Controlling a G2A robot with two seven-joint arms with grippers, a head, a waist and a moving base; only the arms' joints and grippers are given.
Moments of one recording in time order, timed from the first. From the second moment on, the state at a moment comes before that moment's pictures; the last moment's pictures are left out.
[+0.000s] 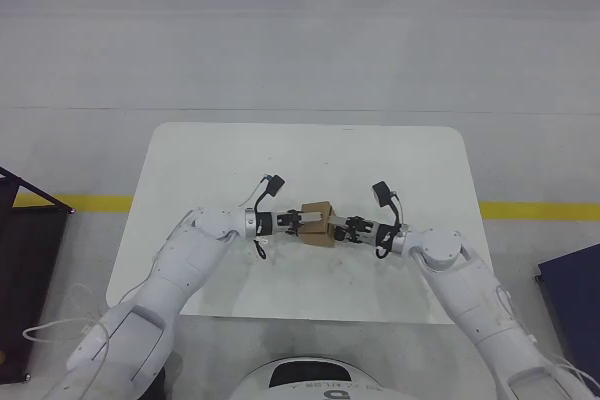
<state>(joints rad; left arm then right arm) 0.92 -1.36 -0.91 -0.70 -0.21 -0.59 -1.03 -1.23 -1.20 1.11 -1.18 0.14 -0.19 0.86</state>
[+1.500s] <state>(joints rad) 0.89 -1.37 -0.86 -0.69 -0.12 -0.53 -0.99 -1.32 -1.17 1.20 -1.26 0.20 -0.26 0.82</state>
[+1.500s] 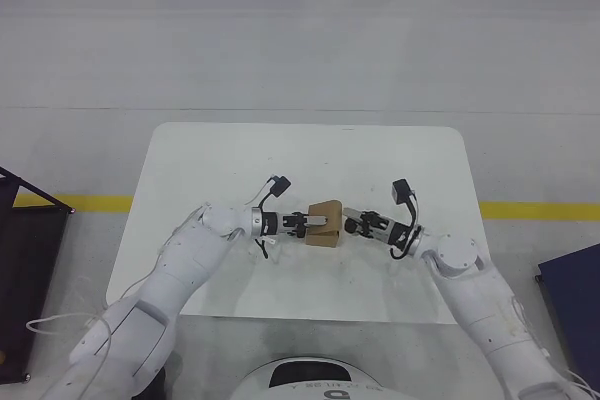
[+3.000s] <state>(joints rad) 0.88 -1.37 -0.85 -0.69 -0.12 -0.54 -0.98 -1.24 -1.18 1.10 -1.18 0.18 -0.20 0.83</state>
